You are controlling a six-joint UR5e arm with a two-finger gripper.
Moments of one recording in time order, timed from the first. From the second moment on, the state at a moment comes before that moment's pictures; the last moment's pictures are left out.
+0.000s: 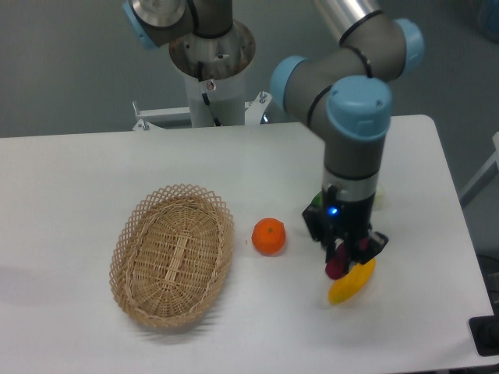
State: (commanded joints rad) arm 2.45 -2.04 -1.46 -0.84 1.46 0.95
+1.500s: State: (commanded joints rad) arm 2.29 -2.21 -1.55 -0.75 1.64 0.80
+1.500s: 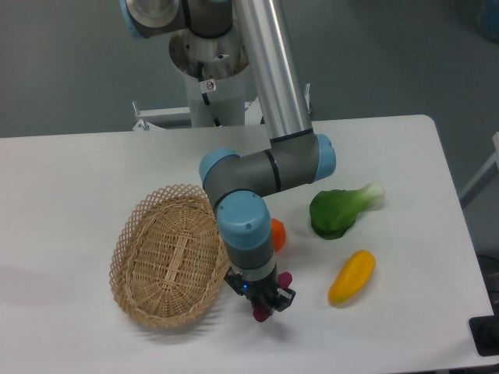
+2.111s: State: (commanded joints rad) arm 2.30 -2.19 -1.49 -0.75 1.68 0.80
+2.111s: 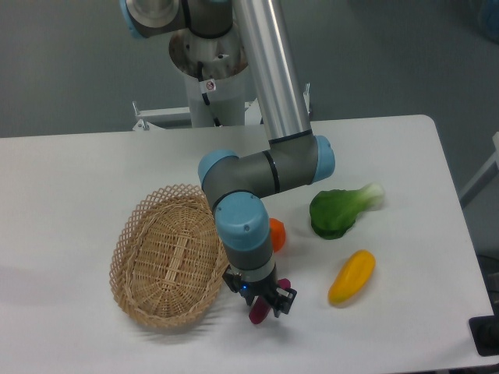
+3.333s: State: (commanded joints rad) arm 2.65 -1.95 -1.42 -0.97 1.63 1.48
